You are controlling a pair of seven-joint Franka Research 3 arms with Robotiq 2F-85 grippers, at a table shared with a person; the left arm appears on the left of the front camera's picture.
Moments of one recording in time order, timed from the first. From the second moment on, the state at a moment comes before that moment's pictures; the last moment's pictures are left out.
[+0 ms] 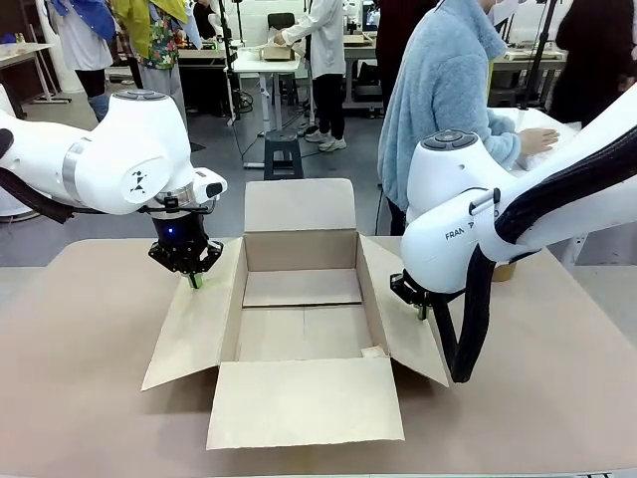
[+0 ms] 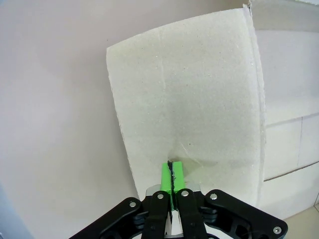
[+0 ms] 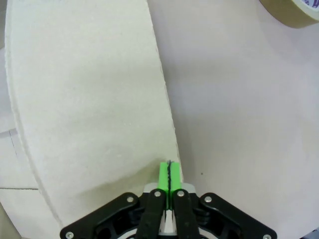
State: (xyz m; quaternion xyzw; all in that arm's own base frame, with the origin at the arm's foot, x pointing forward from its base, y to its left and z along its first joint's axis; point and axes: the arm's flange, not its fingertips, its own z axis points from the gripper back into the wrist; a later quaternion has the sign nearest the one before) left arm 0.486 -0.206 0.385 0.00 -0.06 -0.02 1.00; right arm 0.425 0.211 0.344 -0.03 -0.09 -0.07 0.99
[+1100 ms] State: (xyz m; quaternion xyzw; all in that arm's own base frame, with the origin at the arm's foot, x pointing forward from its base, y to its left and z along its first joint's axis) left arm 0.486 -0.206 0.385 0.00 -0.06 -0.02 1.00; right arm 0.425 0.211 0.344 -0.03 -0.09 -0.07 0.99
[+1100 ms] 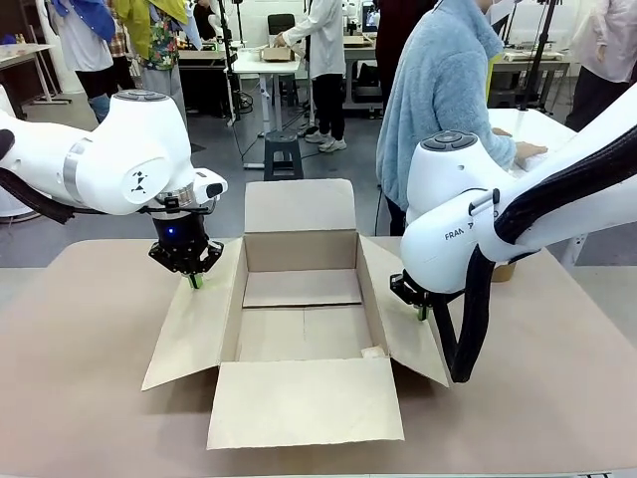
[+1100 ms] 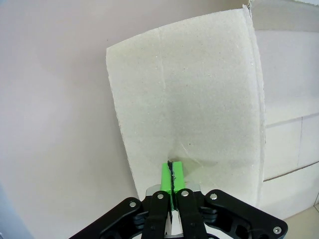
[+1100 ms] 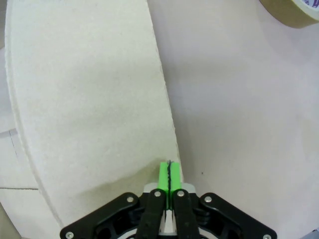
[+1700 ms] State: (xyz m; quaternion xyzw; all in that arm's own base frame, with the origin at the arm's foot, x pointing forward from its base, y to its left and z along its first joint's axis) left arm 0.486 -0.206 0.385 0.00 -0.06 -0.02 1.00; right arm 0.425 0.211 0.344 -0.03 -0.09 -0.07 0.99
